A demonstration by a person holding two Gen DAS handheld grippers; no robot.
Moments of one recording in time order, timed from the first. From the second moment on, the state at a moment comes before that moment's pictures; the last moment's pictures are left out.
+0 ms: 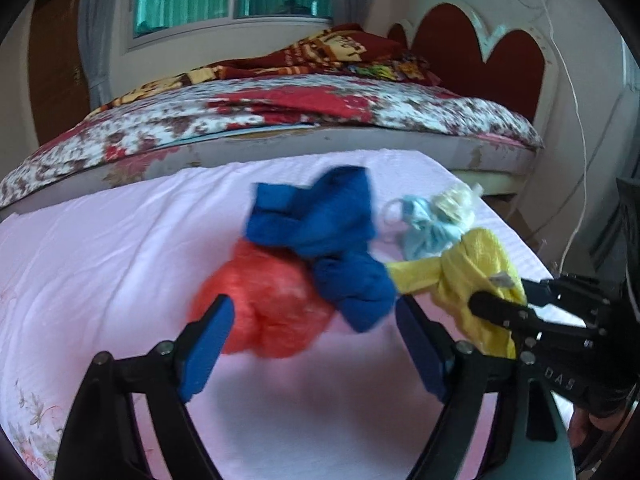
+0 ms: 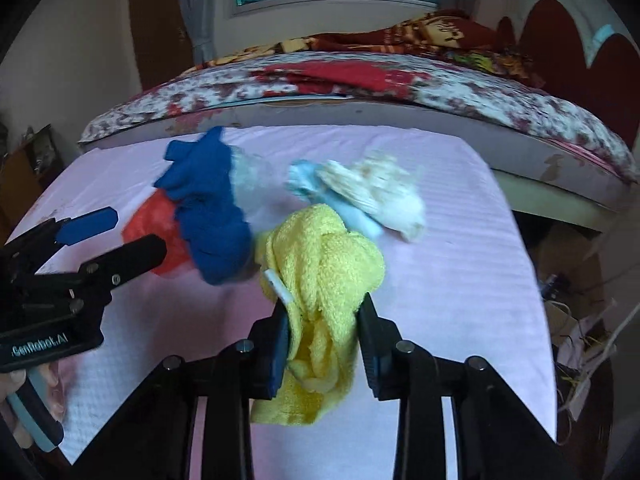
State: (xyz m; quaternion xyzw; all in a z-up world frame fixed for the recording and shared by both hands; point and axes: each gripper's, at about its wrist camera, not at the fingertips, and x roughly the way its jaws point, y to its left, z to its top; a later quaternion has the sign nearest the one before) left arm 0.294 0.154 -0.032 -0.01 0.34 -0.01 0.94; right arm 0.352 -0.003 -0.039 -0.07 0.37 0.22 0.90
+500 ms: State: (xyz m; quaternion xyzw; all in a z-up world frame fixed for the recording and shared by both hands) left arm 0.348 0.123 -0.048 0.01 0.36 0.01 0.93; right arm 0.368 -0.042 -0.038 -0.04 0.37 0.20 0.91
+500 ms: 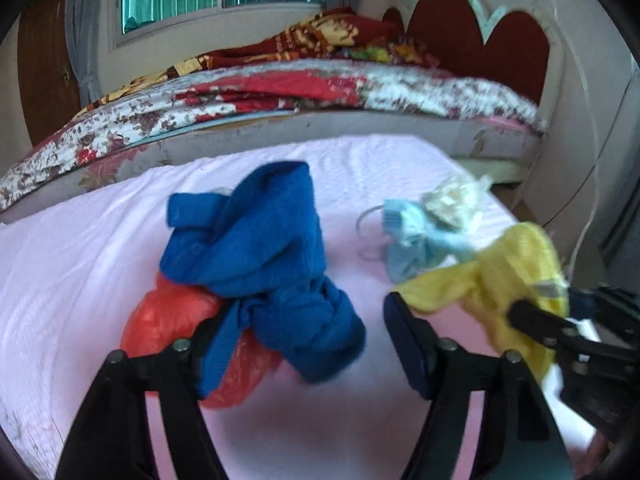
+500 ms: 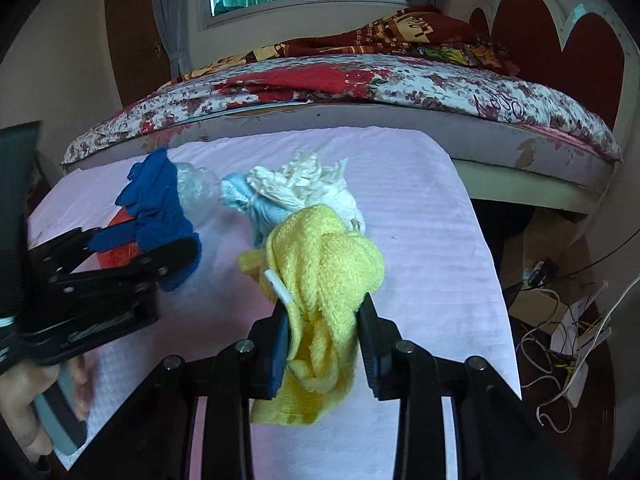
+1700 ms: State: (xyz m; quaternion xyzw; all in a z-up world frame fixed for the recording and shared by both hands) left arm 0.239 0.175 -0.016 -0.02 0.34 -0.03 0.94; right arm 0.293 -0.061 -0.022 -0.04 0.36 0.22 0.91
